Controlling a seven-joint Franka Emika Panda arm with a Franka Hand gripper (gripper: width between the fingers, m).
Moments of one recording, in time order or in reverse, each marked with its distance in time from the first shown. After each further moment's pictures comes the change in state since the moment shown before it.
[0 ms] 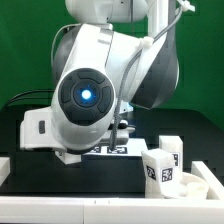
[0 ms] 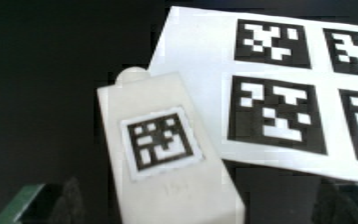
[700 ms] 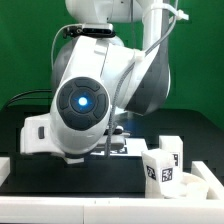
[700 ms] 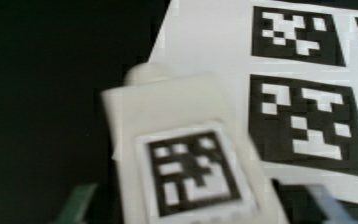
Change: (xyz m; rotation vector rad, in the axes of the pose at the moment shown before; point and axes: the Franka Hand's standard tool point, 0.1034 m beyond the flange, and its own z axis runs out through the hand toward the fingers) arm 0.004 0.001 0.023 -0.006 0.025 -0.003
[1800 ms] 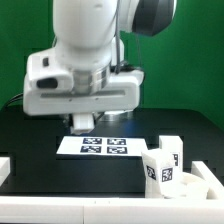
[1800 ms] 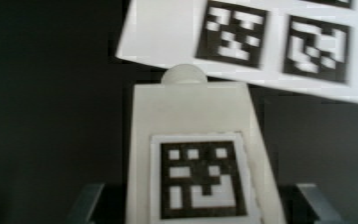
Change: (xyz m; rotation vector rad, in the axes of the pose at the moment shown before) arm -0.042 -0.033 -0.127 0.016 0.489 -0.022
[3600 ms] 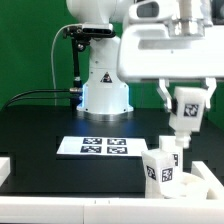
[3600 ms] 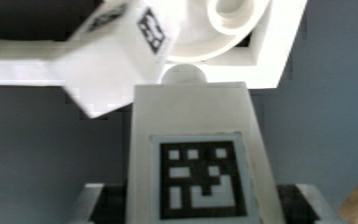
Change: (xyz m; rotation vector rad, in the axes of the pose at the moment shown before) arm 0.122 -0.129 -0.096 -0.019 0.886 0.114
